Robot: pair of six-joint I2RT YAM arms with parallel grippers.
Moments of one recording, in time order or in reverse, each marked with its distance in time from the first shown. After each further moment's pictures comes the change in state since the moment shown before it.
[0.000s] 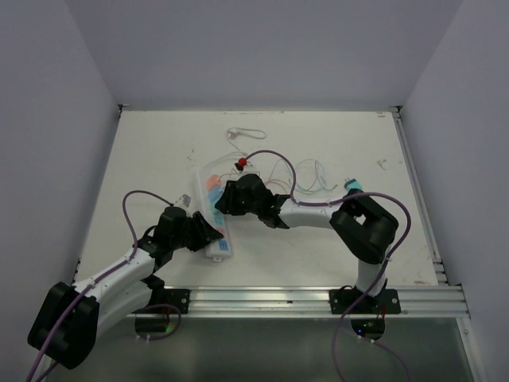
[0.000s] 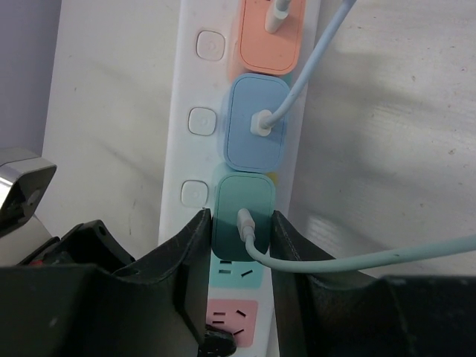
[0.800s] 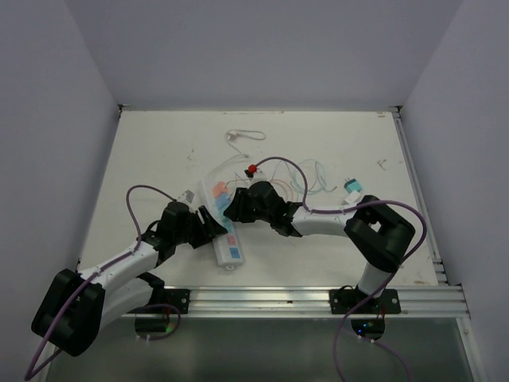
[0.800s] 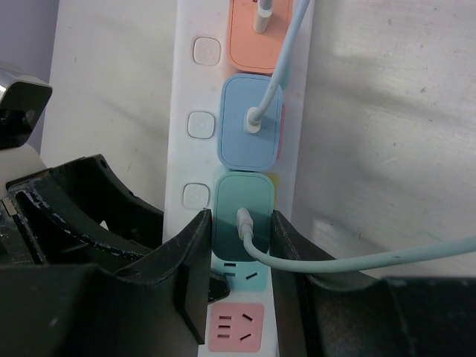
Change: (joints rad) left arm 0.000 0.096 0.046 0.040 0.003 0.024; right arm 0.000 -0.124 -0.172 0.057 -0.037 0.002
